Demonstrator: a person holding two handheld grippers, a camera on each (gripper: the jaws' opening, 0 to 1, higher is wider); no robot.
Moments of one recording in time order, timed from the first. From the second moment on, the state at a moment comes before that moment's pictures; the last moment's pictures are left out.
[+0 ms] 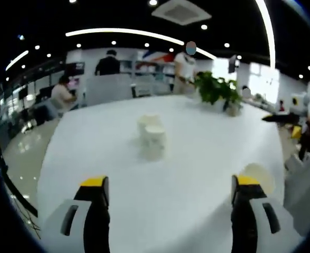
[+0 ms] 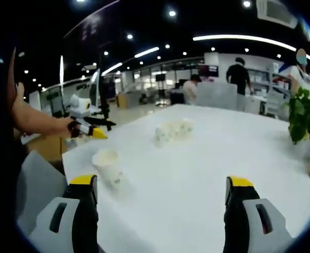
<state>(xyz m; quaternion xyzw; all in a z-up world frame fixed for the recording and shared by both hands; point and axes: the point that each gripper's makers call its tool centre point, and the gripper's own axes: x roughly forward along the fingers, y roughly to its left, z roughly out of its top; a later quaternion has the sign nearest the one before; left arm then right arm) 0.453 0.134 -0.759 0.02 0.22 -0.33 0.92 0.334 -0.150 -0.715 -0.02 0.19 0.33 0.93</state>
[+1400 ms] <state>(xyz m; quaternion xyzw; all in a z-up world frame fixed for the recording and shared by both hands) 0.604 0.039 -0.781 0.04 0.18 -0.34 0.92 0.340 -0.182 -0.734 0.00 0.22 0.30 0.93</state>
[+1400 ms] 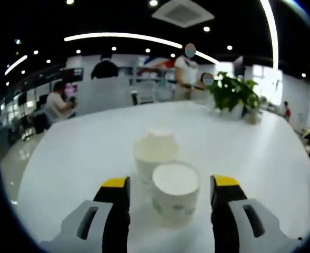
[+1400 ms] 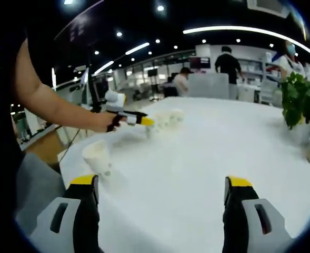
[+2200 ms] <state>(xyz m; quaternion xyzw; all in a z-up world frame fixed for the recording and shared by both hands) 0.587 0.038 -0.785 0.07 0.19 -0.36 0.91 0.327 -0.181 -0.738 0.00 0.22 0.30 0.93</state>
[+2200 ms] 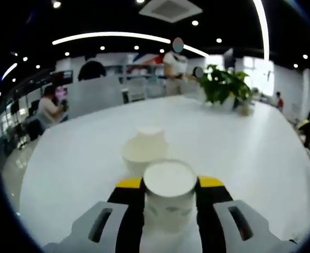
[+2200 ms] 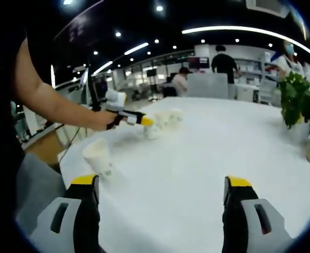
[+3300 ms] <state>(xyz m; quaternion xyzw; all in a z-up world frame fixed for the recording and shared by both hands) 0.597 0.057 -0.684 0.05 0.19 -0.36 0.91 0.334 -0.160 -0.708 0.00 0.20 0.32 0.93</state>
